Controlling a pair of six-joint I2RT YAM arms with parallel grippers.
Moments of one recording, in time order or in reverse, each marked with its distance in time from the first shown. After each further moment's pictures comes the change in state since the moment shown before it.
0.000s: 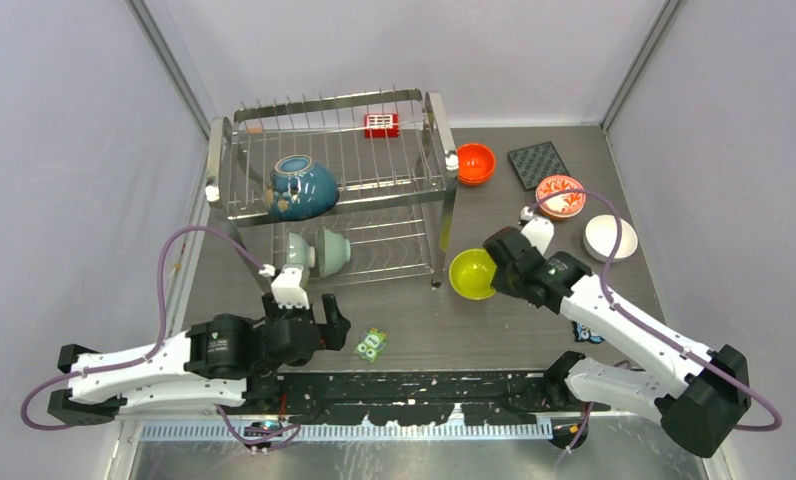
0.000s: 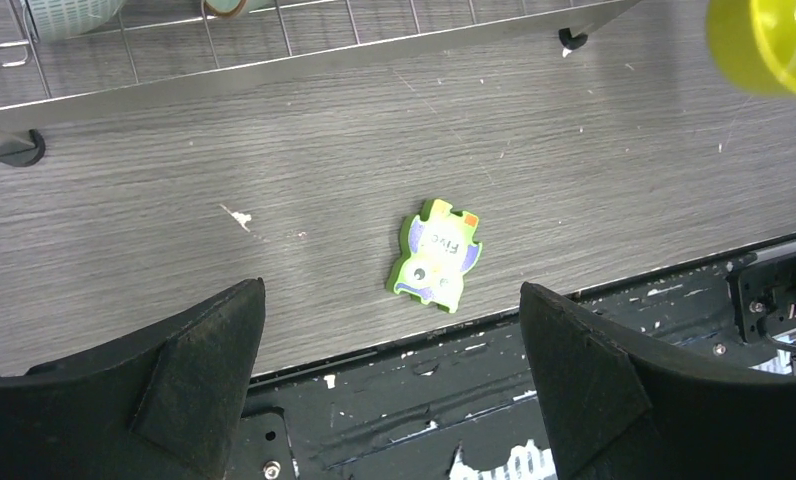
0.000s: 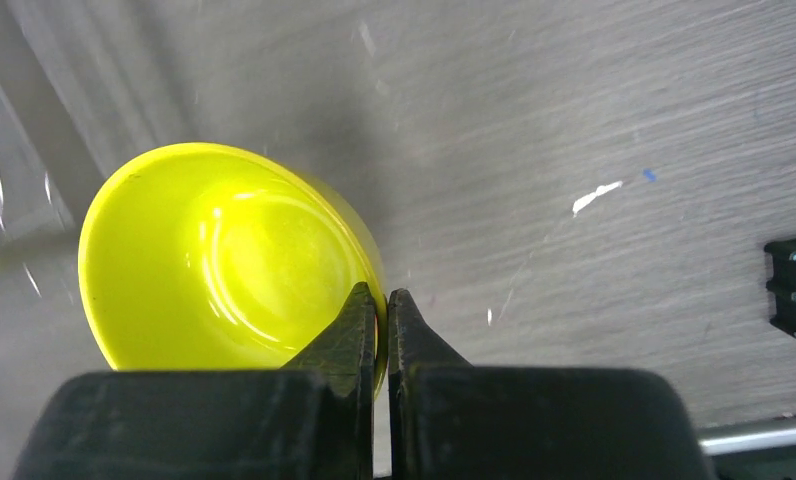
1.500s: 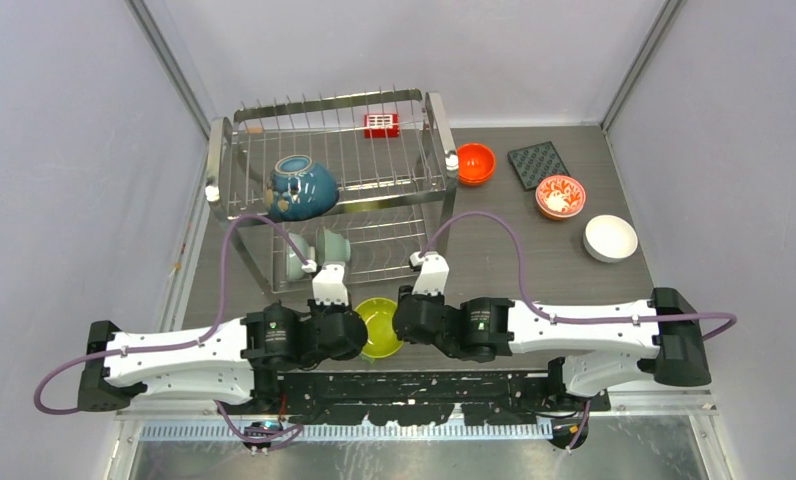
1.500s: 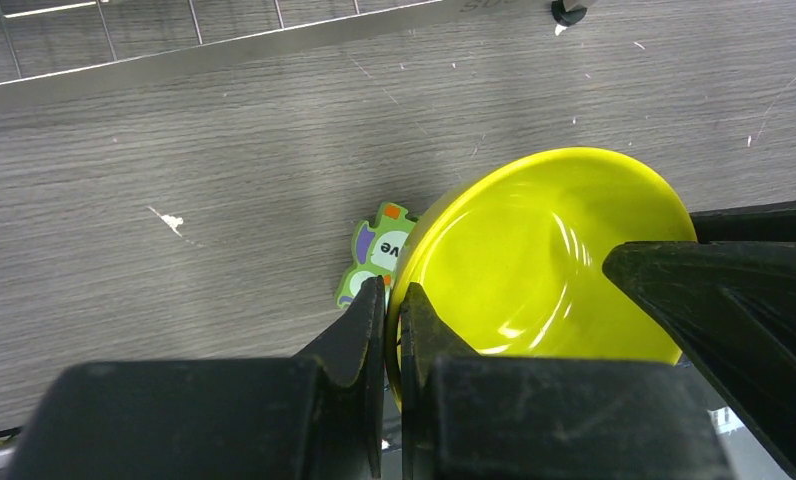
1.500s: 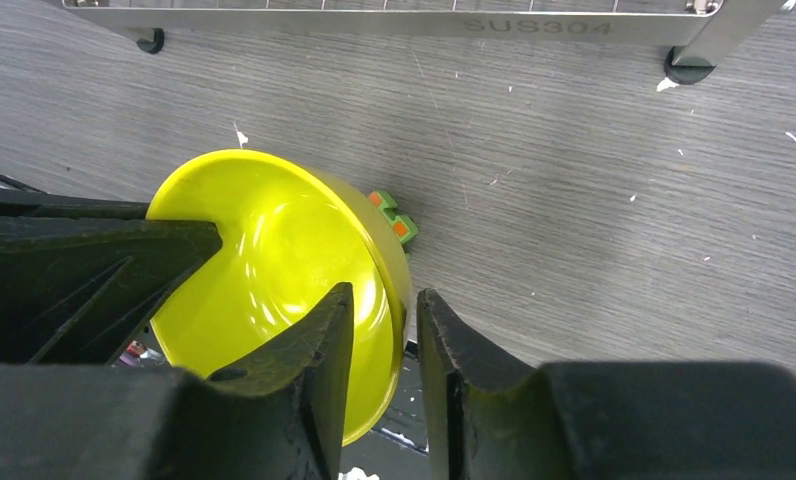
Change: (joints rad) left arm 0.000 0.311 0.063 0.140 0.026 -0.032; right arm 0.660 0.271 0.171 0.300 0.140 0.148
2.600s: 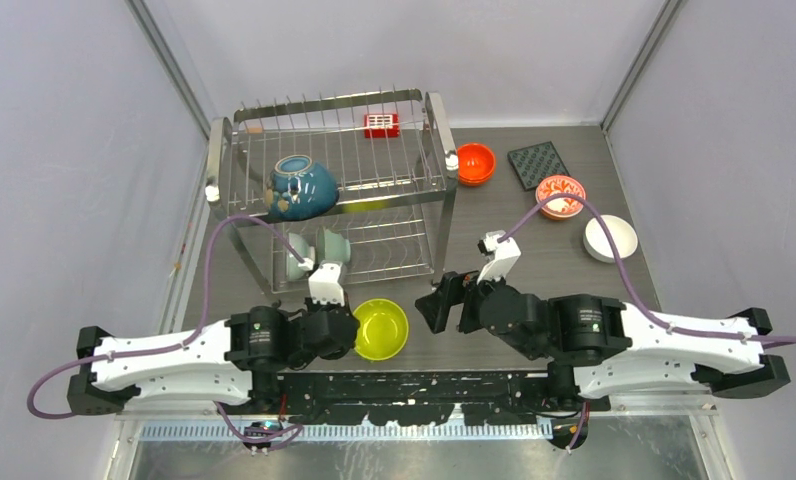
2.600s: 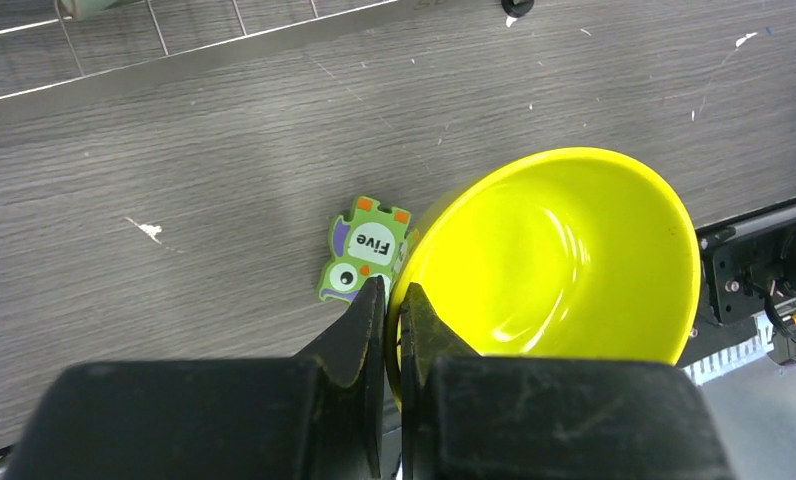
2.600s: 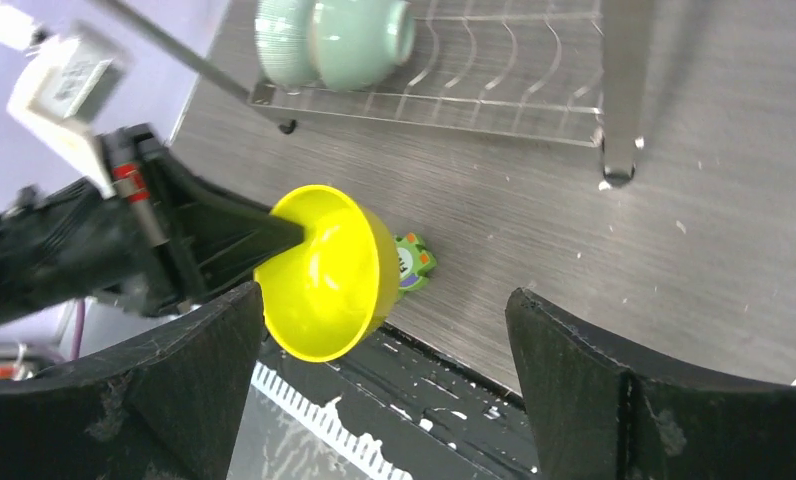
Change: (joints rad) left arm 0.000 -0.079 0.000 0.034 0.051 0.080; right arm 0.091 -0.418 0.064 -0.129 0.098 -0.214
